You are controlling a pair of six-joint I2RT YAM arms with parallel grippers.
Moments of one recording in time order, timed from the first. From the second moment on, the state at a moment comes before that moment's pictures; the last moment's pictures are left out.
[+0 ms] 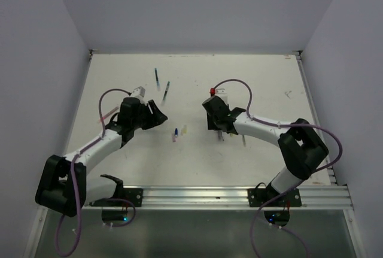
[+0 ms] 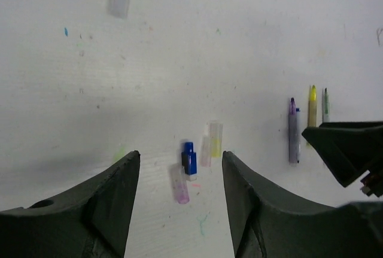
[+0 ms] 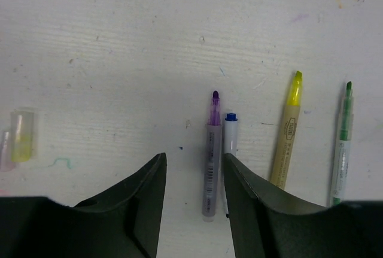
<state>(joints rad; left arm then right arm) -0.32 1.22 0.56 0.01 0.19 -0.66 0.74 1.64 0.98 -0.34 0.41 0.54</state>
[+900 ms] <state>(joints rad) -0.32 1.80 1.05 -0.05 -0.09 -0.30 0.75 1.21 0.98 -0.41 0.25 0.43</state>
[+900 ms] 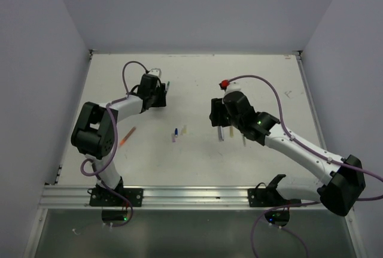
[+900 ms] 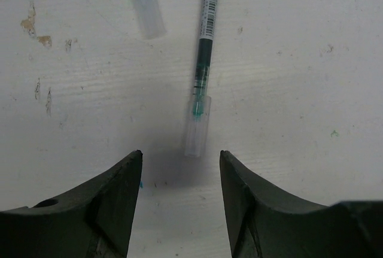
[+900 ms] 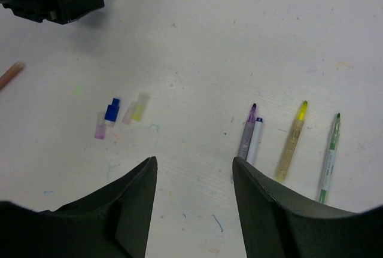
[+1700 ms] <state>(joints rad) -0.32 1.94 1.16 -0.04 -0.11 -0.23 0.75 1.20 0.92 -0.40 0.24 0.43</state>
